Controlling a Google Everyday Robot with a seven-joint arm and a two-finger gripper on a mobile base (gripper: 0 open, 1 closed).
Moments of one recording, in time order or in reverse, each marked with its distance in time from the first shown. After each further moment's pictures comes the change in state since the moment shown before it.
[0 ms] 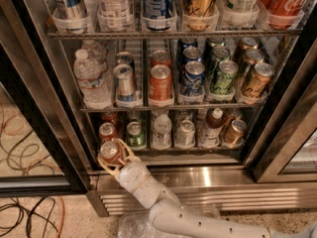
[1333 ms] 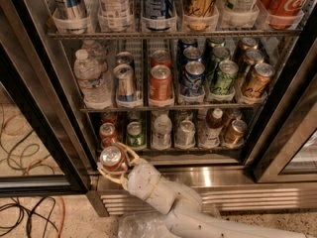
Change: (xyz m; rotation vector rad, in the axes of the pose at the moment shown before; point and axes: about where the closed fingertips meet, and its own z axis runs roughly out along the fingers) arm -0.084 0.009 -0.033 -0.201 -0.062 0.135
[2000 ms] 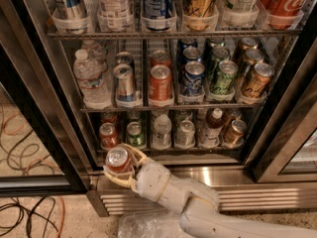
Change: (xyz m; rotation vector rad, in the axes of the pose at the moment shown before) arm -0.027 -0.001 -0.018 -0.084 0.073 0.121
